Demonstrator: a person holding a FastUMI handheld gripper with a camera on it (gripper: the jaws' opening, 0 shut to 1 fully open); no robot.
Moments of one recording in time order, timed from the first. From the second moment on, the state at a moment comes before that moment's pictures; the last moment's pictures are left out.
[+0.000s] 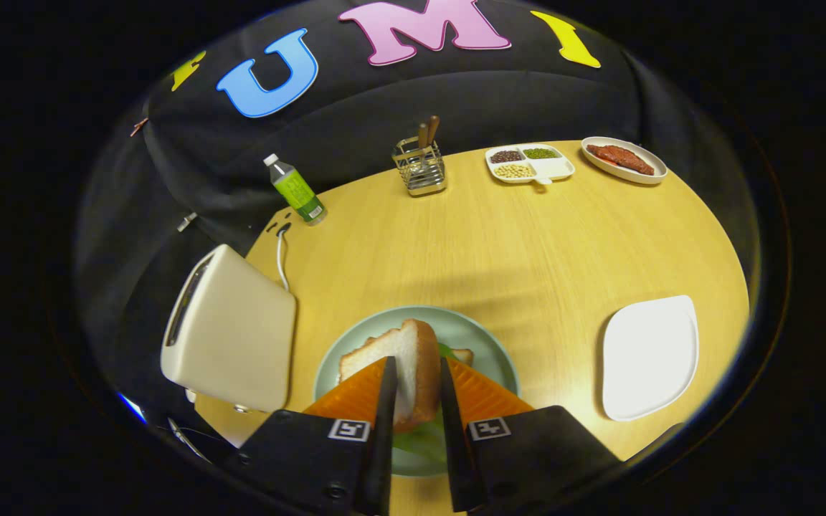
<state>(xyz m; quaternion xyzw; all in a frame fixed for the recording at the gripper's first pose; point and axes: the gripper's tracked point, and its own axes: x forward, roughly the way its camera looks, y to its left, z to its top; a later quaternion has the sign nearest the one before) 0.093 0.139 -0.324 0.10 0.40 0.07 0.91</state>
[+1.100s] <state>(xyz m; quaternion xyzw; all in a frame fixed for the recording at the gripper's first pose) 0.073 0.040 0.034 -0.03 0.01 0.01 1.00</state>
